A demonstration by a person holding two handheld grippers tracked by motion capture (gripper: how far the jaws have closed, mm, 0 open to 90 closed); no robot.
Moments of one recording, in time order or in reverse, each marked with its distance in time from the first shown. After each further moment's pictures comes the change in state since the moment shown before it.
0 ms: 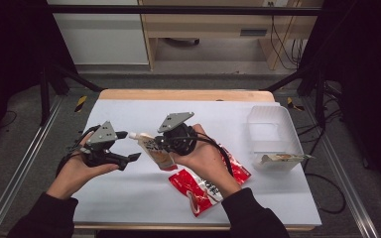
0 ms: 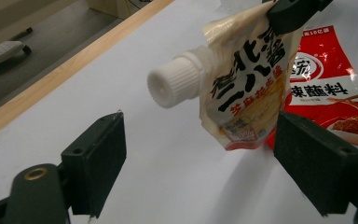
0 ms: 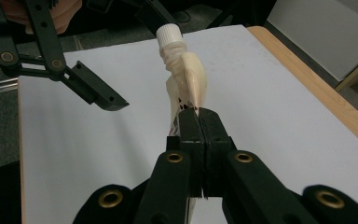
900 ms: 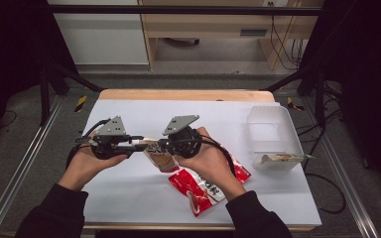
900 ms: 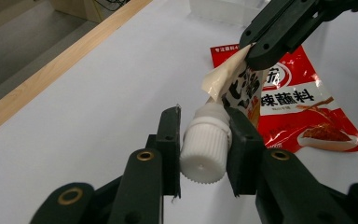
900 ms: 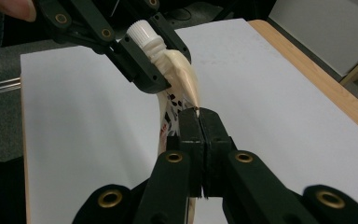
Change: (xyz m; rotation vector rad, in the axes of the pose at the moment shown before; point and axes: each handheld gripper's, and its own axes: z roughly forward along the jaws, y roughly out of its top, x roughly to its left) left arm 0.001 0.025 0.009 0.011 -0.123 0.025; right arm -0.002 -0.012 -0.006 0.003 0.002 0.019
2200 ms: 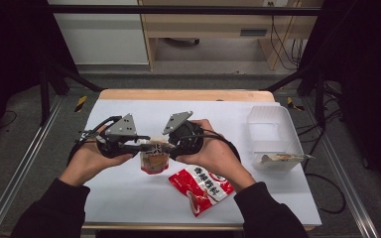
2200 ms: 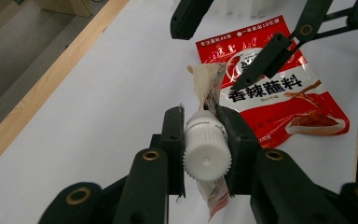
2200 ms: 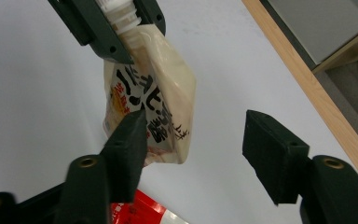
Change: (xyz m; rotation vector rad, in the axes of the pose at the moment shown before) left arm -0.016 0.032 -0.001 0.105 -0.009 0.145; right arm -0.008 0.011 -0.005 0.154 -0.059 -0.148
